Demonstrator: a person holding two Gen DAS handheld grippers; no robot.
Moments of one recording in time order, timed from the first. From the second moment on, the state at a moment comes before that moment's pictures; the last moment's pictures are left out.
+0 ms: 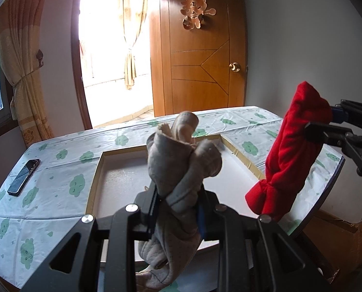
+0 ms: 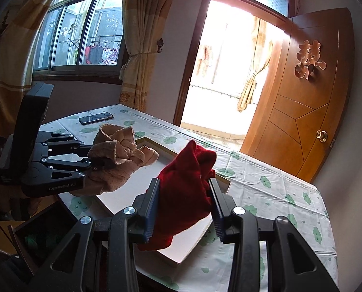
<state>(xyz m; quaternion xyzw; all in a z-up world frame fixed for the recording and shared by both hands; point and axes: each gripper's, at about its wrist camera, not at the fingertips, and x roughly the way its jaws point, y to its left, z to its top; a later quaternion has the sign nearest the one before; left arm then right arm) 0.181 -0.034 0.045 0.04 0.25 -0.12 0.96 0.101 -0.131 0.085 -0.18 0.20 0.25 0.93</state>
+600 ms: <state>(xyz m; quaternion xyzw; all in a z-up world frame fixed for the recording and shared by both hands) 0.256 -0.056 0.035 0.00 0.30 -0.13 0.94 0.193 -0.116 0.059 -0.22 0.29 0.24 0.90</state>
